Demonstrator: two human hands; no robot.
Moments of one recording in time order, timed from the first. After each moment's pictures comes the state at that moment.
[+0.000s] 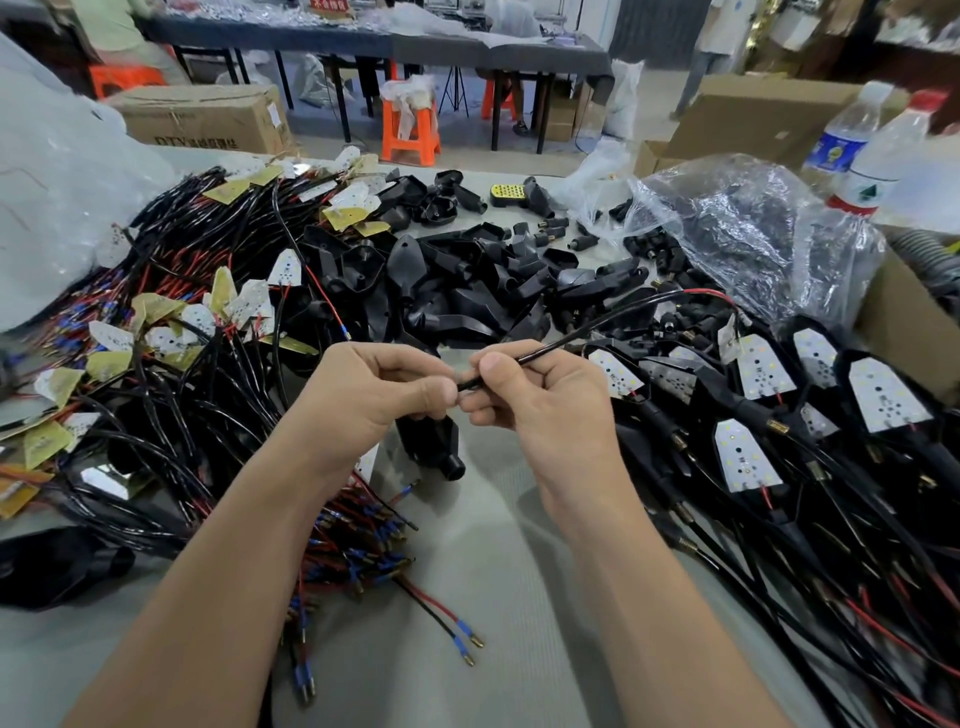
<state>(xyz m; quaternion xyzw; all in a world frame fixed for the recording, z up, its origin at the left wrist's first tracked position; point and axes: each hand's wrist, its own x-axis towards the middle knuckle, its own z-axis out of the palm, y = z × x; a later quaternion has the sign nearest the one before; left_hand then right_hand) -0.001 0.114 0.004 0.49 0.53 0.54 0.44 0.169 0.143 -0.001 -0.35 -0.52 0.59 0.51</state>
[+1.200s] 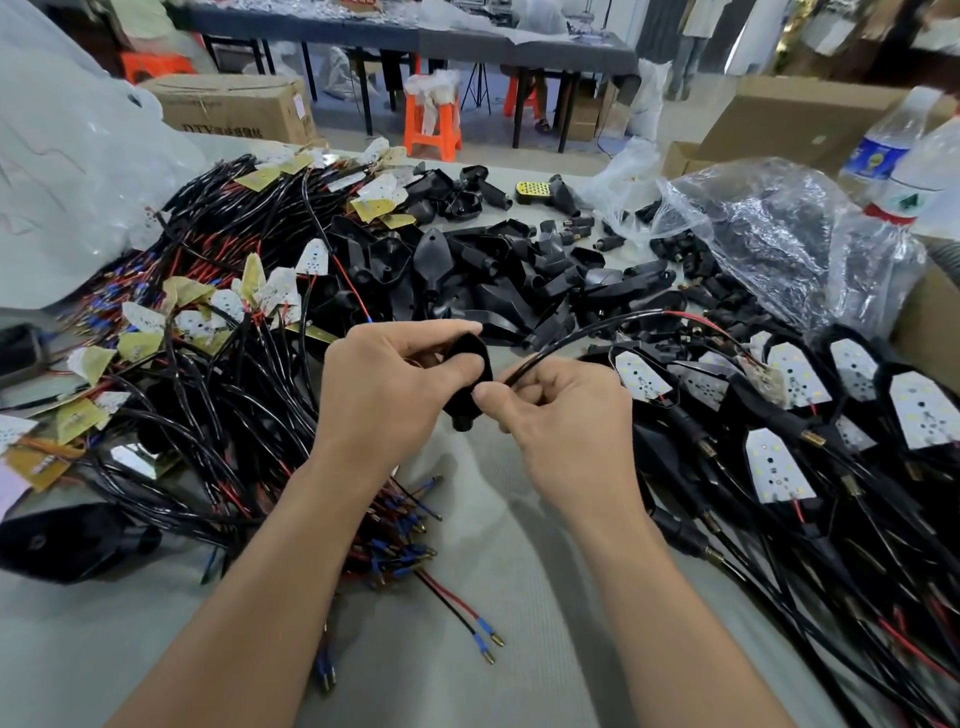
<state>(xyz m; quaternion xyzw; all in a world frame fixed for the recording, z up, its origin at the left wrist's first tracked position) 0.016 0.112 0.001 0.51 0.62 0.56 0.17 0.167 0.144 -0.012 -0.48 -0.66 0.37 0.45</state>
